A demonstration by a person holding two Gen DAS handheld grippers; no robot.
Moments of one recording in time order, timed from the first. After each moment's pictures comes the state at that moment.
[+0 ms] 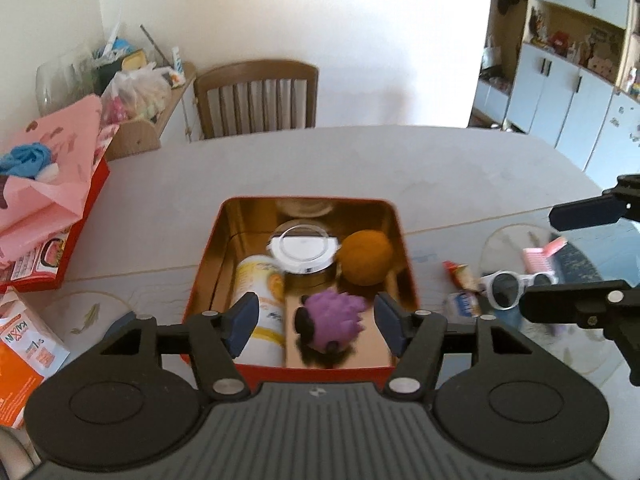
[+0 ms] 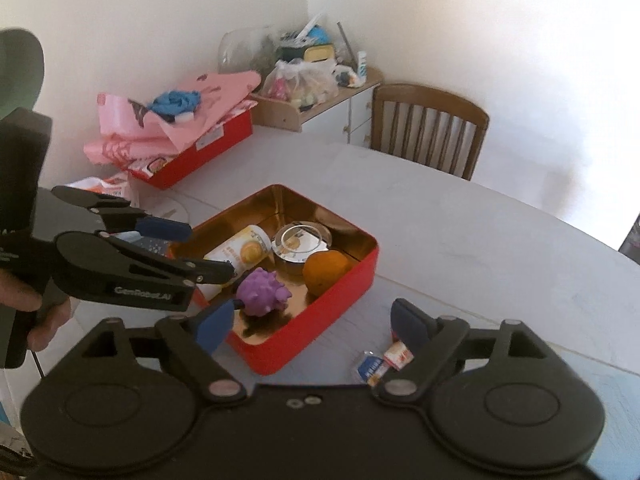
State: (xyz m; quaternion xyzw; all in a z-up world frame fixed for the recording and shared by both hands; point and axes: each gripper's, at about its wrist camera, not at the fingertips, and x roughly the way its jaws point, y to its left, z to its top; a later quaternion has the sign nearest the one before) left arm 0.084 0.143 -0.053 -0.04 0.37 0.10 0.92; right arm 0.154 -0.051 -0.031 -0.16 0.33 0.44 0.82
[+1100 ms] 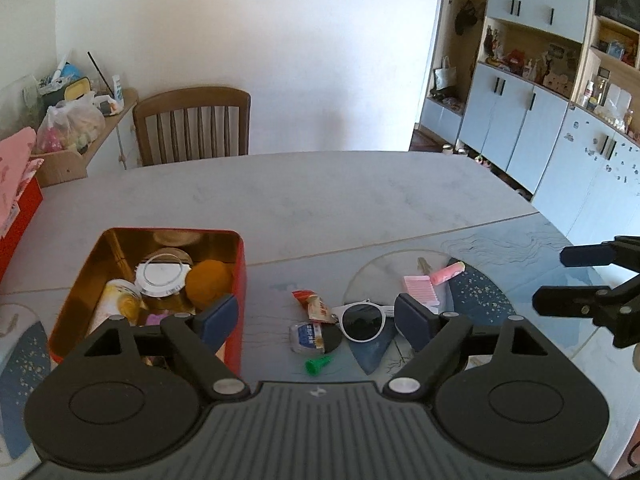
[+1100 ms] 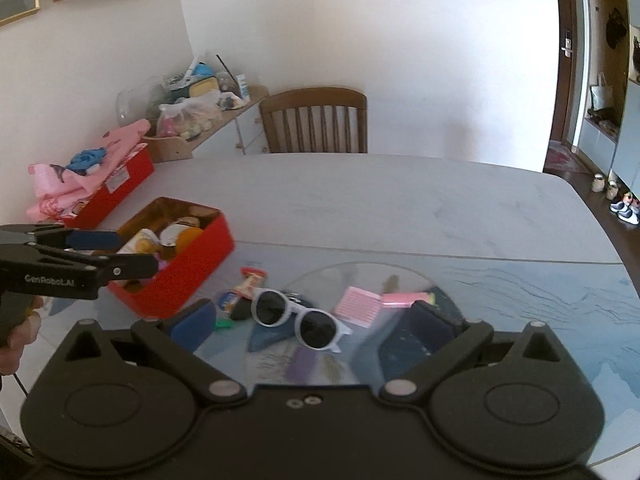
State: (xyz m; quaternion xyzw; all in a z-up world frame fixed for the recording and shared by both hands) left arm 0.104 0.023 -0.041 -0.06 0.34 0.05 0.94; right arm 0.191 -0.228 -0.045 -0.06 0.34 0.34 0.87
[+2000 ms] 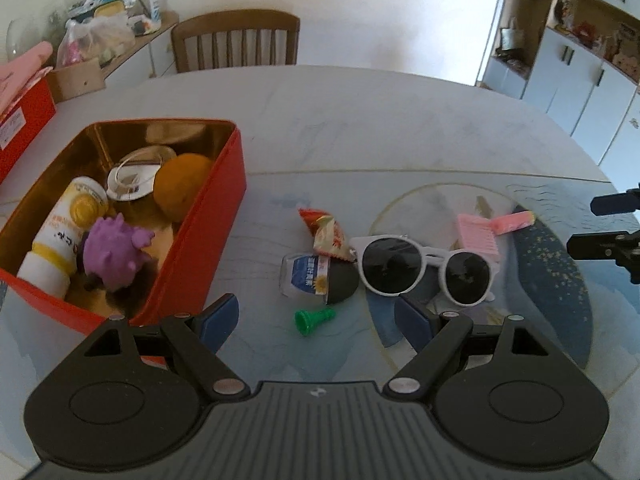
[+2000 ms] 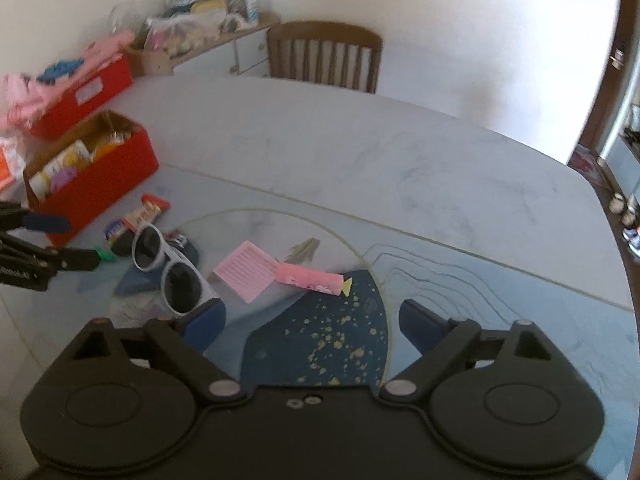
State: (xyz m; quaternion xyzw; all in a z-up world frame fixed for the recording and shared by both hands) left arm 0.154 0.000 -0.131 -0.09 0.42 0.14 0.89; right arm 0.302 -0.235 -0.114 -0.19 0.39 0.39 0.82
